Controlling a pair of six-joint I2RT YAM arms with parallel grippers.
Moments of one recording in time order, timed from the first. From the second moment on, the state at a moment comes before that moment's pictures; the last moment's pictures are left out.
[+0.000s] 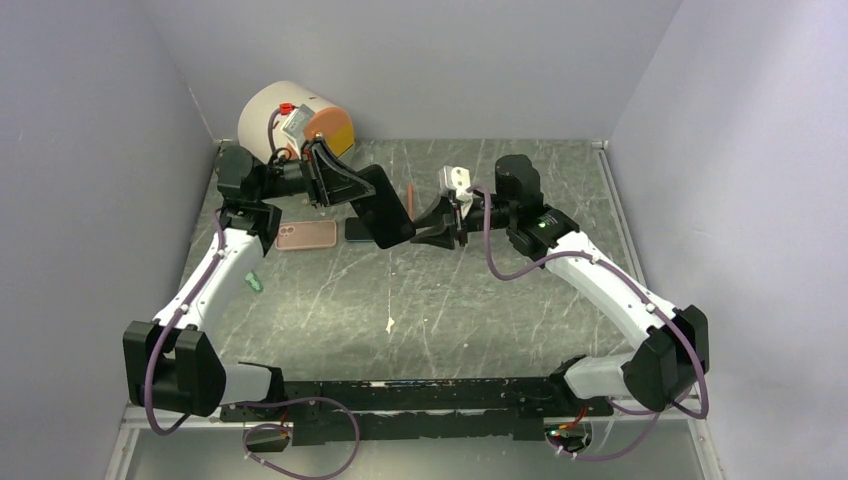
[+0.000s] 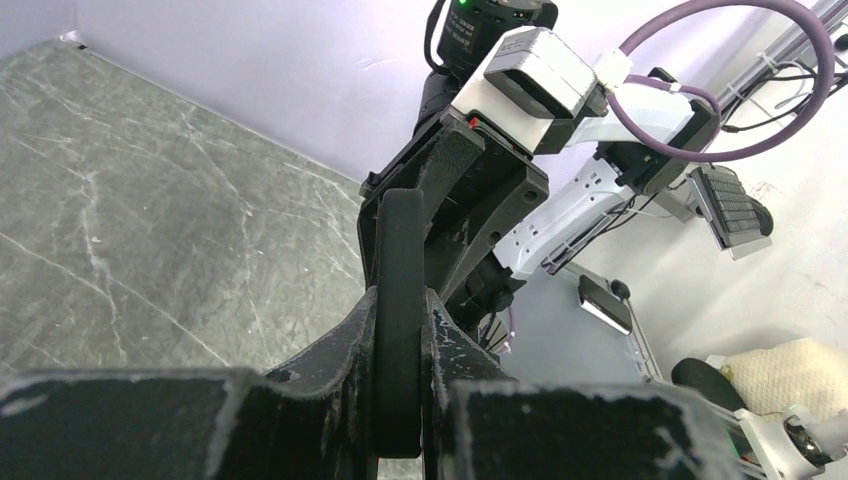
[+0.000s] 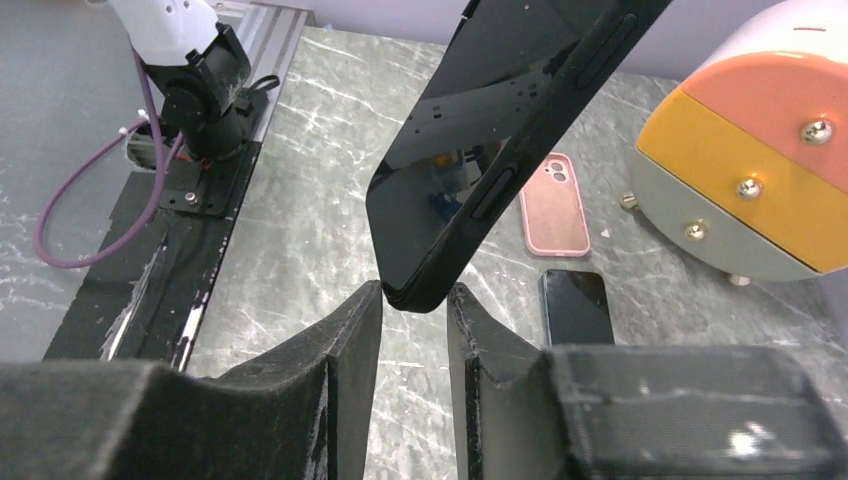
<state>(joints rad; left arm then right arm) -0.17 1.30 1.07 0.66 1.25 -0.91 0.56 1.32 1.14 -0.09 -1.03 -0.37</state>
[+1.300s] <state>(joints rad) -0.17 1.24 0.97 0.64 1.00 -1.08 0.56 1.14 0.87 0.21 -0.81 -0.11</state>
